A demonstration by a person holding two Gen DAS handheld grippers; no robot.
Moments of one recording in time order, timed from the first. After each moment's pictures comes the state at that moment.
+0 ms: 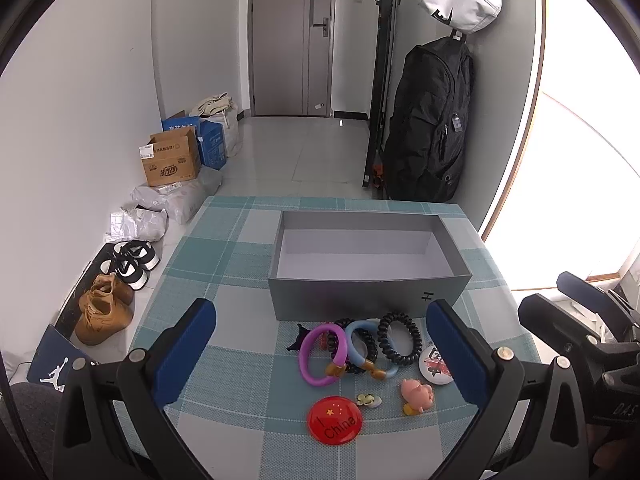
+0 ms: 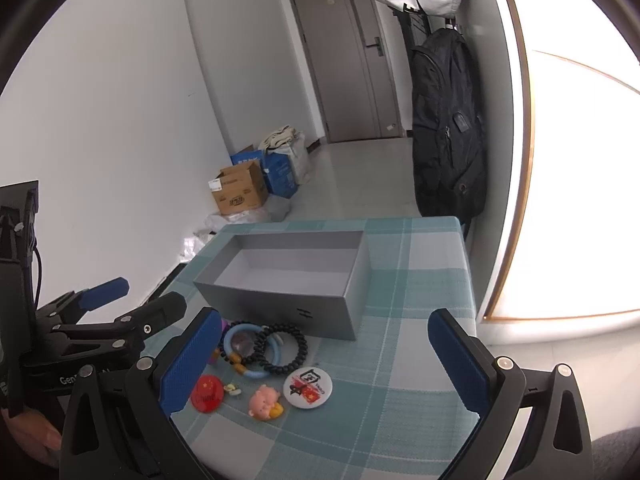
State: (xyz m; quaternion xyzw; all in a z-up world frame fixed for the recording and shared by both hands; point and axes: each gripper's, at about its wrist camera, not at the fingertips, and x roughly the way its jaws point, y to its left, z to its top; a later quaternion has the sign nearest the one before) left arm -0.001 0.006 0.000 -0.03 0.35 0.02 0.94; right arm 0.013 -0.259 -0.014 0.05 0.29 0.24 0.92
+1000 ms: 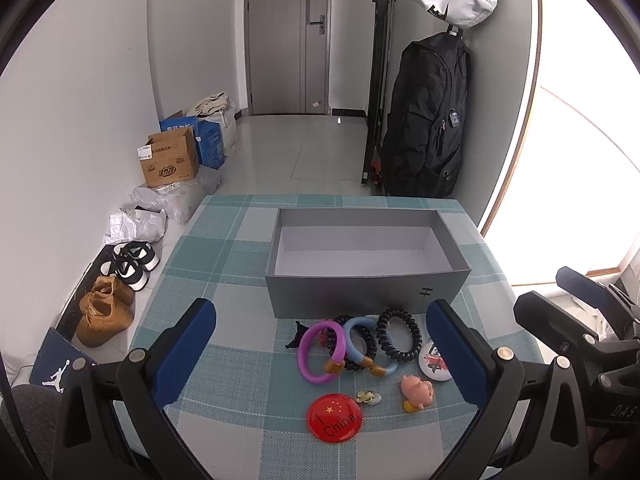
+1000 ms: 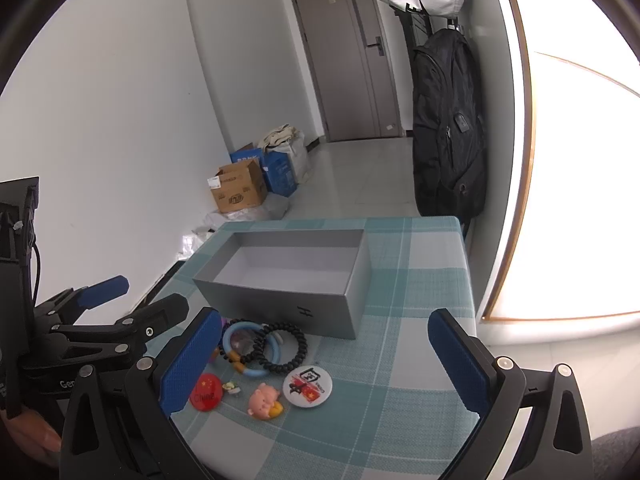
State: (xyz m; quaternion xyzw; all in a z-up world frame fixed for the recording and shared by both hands) left arm -0.001 0.001 -0.001 -0.03 0.35 0.02 0.94; right arm 0.013 -0.256 -0.015 0.04 0.29 0.24 0.92
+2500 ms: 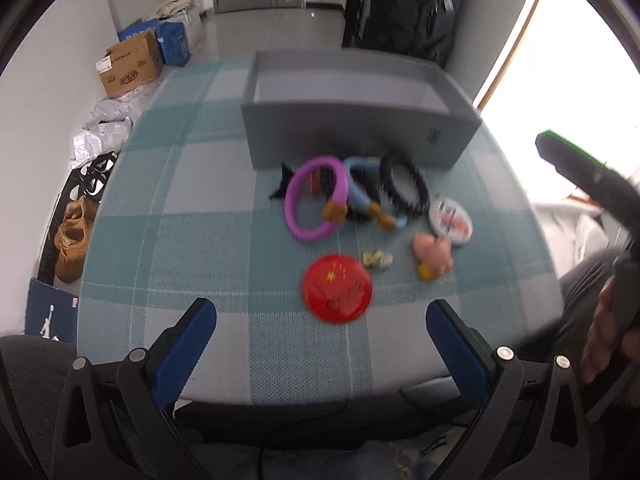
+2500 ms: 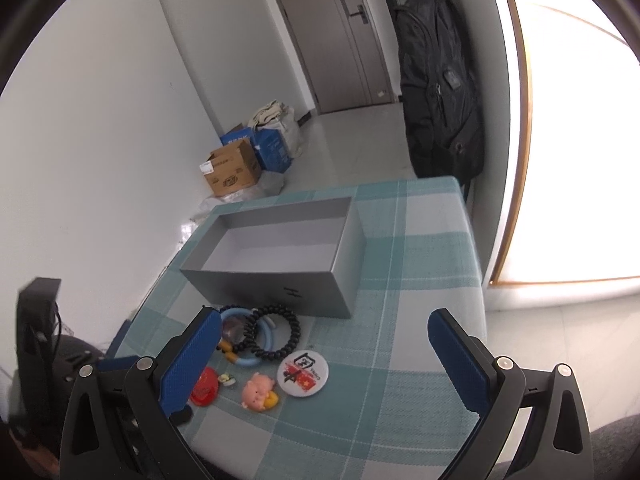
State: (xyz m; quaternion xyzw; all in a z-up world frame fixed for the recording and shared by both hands) left arm -0.004 0.003 -0.056 -0.03 0.55 -0.04 0.83; right arm 0.034 -0.261 -0.032 0.07 0.36 0.24 0.90
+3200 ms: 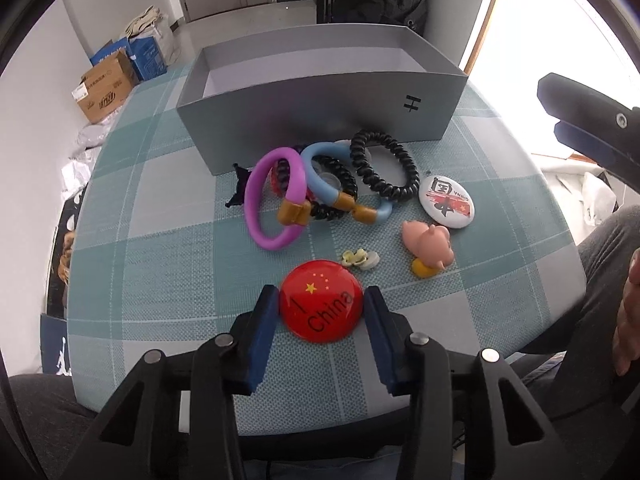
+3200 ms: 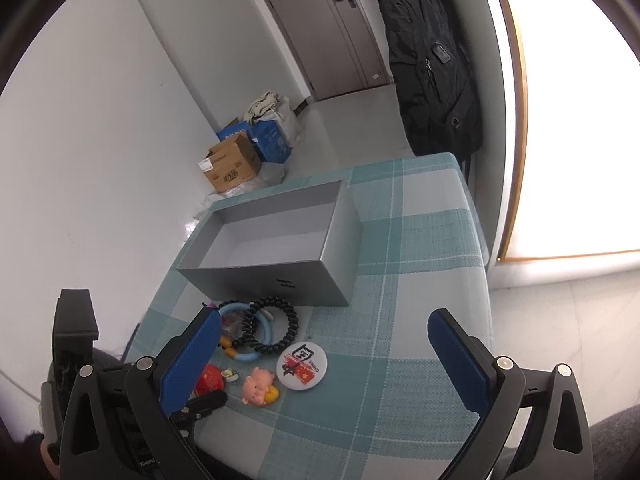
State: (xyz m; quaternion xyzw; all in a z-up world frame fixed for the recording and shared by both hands) left arm 0.002 -0.021 -0.056 0.03 0.56 -0.06 0.83; right arm 0.042 -0.271 -0.038 0.11 0.39 0.24 0.88
